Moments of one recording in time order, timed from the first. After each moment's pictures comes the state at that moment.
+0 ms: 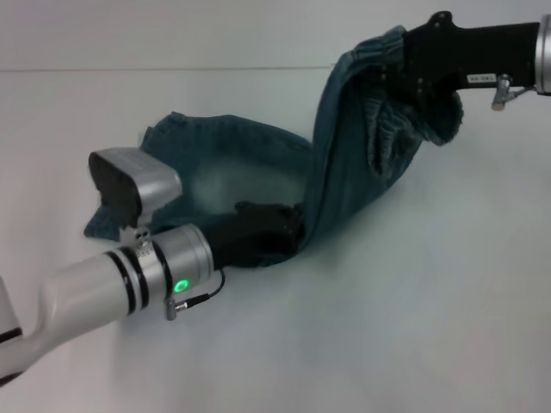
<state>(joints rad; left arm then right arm) -0.75 -2.18 0.78 -0.02 1.51 1.02 -0.98 0.73 2.05 -0.76 -0.92 -2.06 -1.44 1.40</state>
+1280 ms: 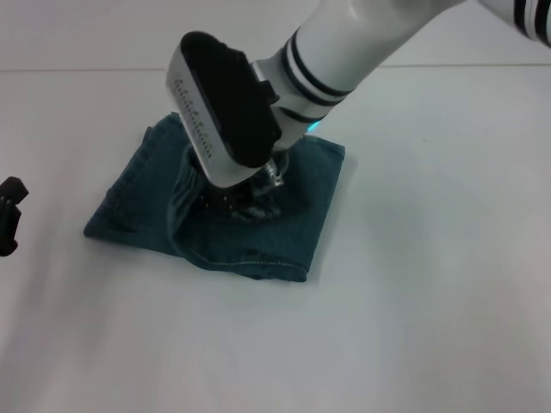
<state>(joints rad) -0.17 -2.17 0.51 0.61 1.52 1.38 -1.05 1.34 2.12 -1.56 -0.41 -2.12 -1.03 1.38</state>
